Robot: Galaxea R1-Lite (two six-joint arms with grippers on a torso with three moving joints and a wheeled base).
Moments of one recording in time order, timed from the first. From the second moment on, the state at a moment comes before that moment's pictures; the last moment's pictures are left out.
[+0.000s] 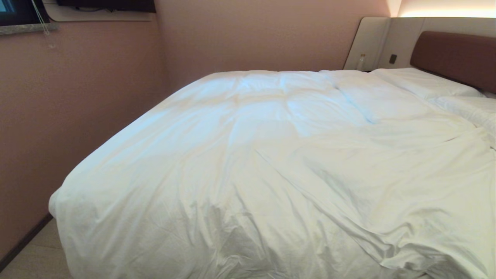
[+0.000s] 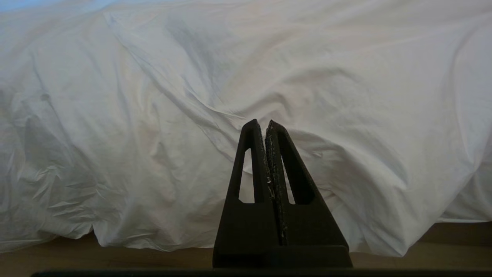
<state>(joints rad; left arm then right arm) -0.01 0.11 -0.52 0.40 0.14 -0.04 0.01 0.00 0.00 0.00 0.00 0.01</state>
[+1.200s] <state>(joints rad) -0.01 0.00 -0.02 0.02 0.01 0.00 0.01 0.00 0.00 0.00 0.00 0.01</state>
